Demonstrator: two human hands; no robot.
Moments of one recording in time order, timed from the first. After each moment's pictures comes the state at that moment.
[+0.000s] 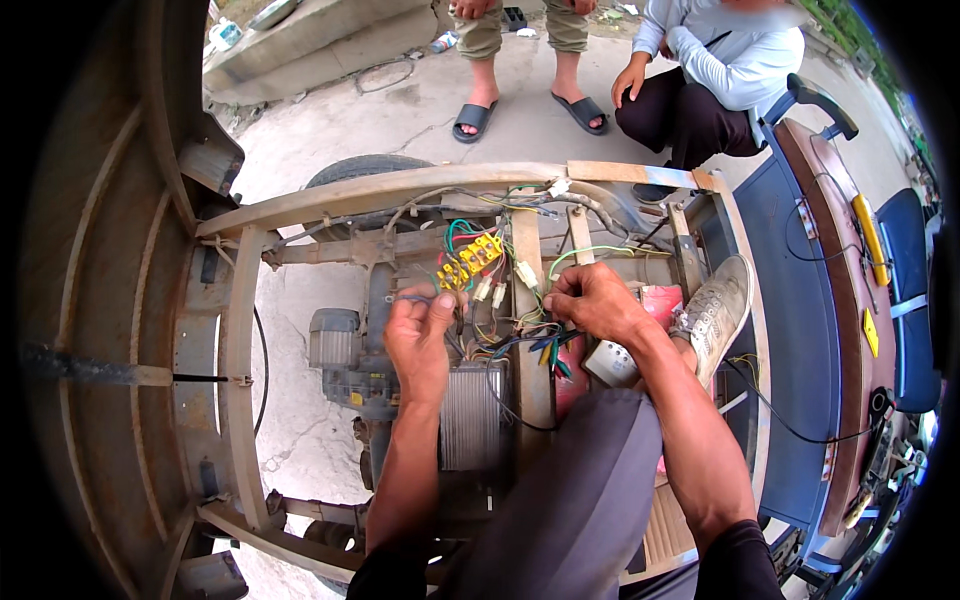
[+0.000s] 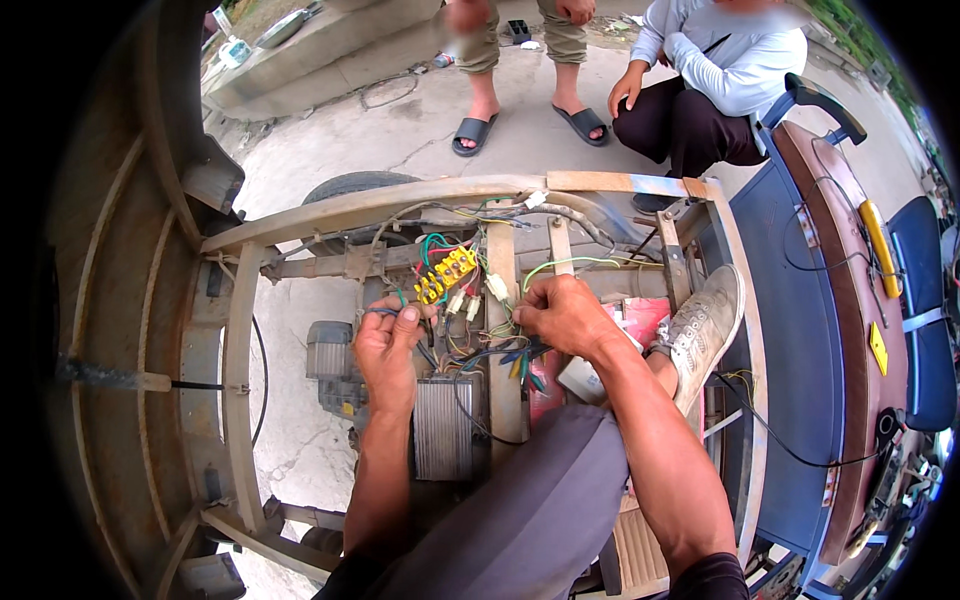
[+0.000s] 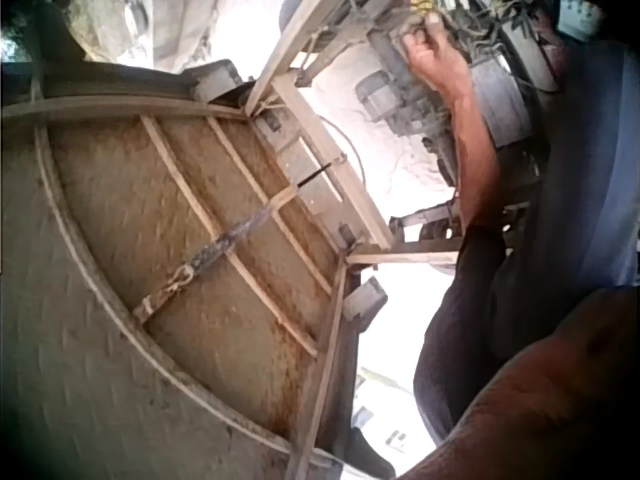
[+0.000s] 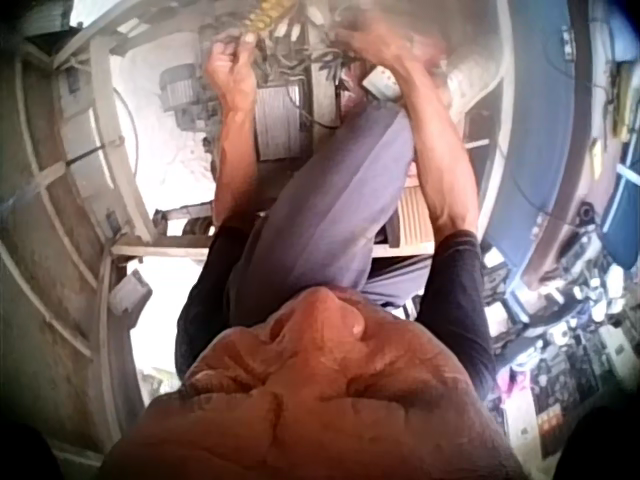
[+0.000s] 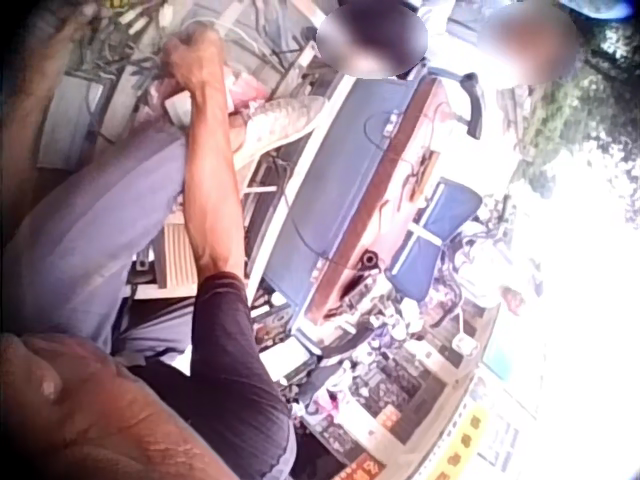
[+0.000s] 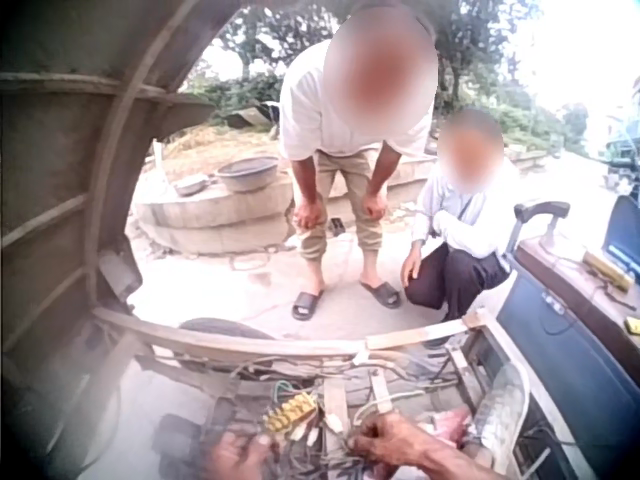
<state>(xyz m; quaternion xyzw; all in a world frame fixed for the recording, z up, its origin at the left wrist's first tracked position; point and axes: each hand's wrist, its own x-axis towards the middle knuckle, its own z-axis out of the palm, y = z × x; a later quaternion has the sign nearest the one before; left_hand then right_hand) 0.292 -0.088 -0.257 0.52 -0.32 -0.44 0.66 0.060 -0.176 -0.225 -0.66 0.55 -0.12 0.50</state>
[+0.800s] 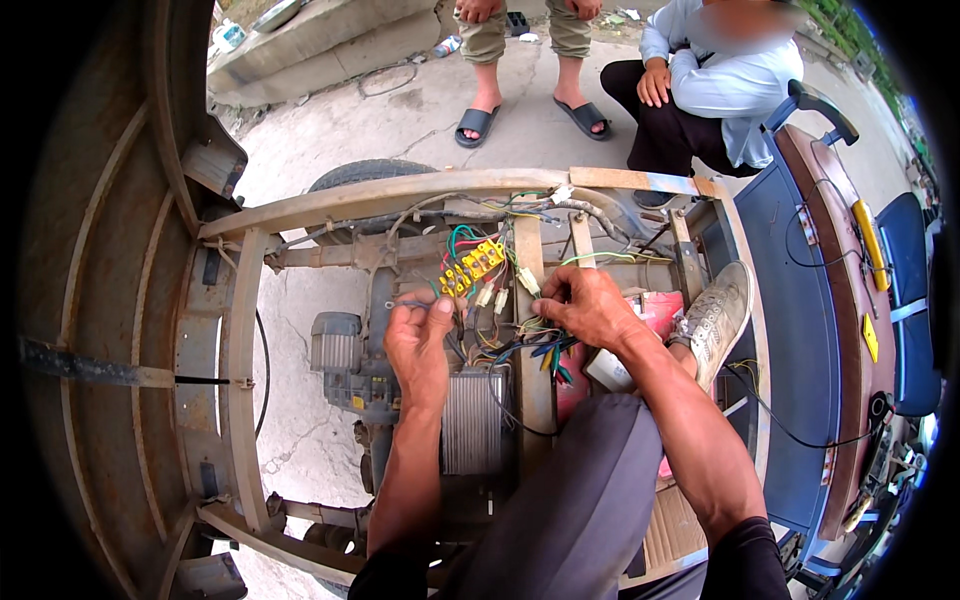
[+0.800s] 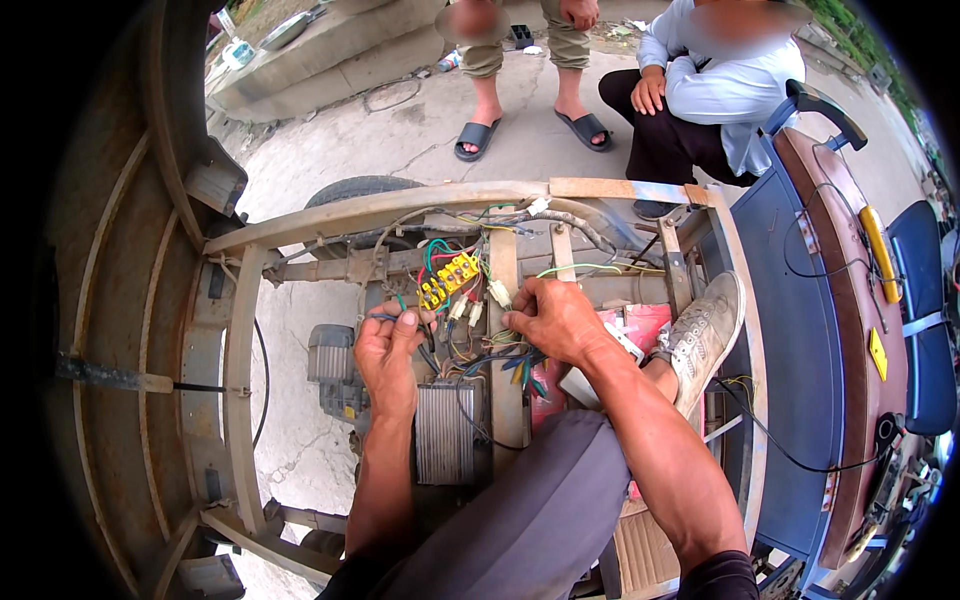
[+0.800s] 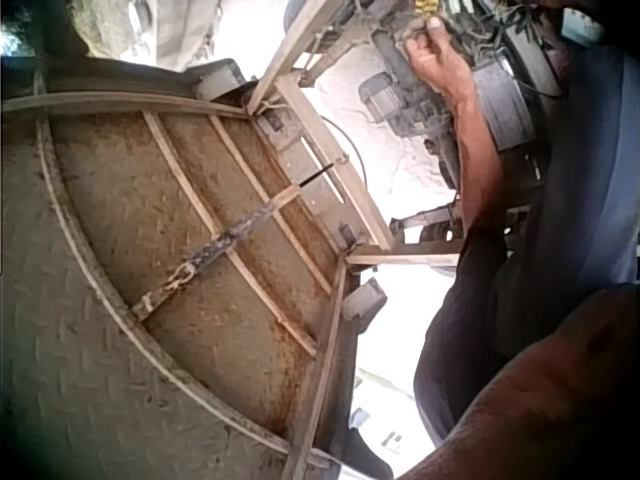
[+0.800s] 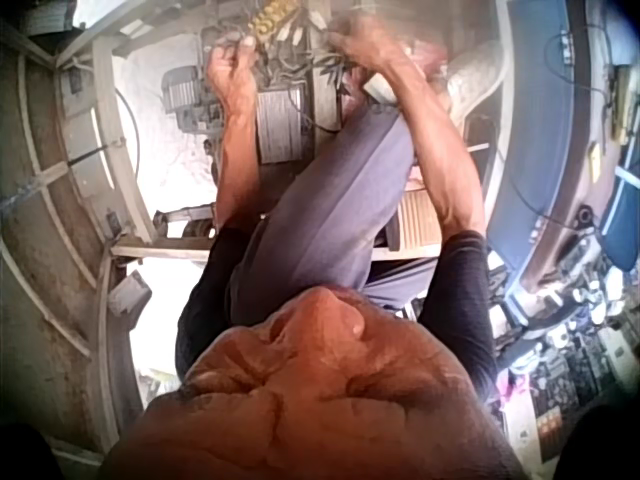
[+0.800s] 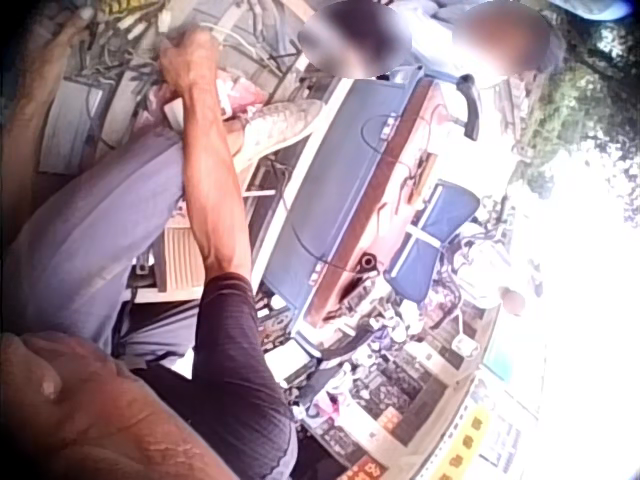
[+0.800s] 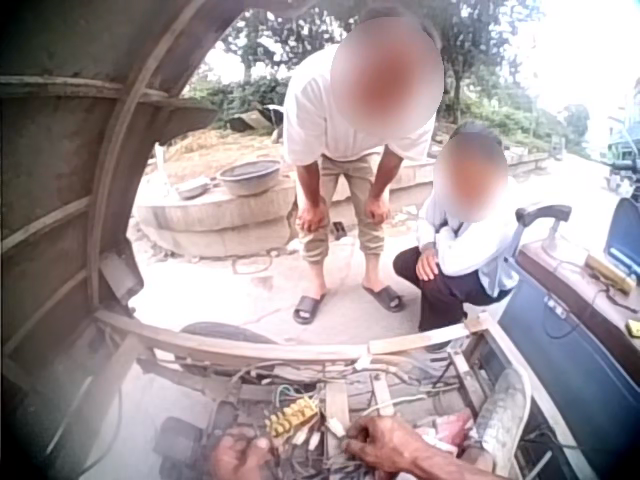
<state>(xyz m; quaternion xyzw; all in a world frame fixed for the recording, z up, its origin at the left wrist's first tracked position) 0.294 -0.086 -0.256 0.53 -0.31 -0.43 0.67 0.073 -0.177 -0.224 -0.70 0.54 -0.13 0.44</state>
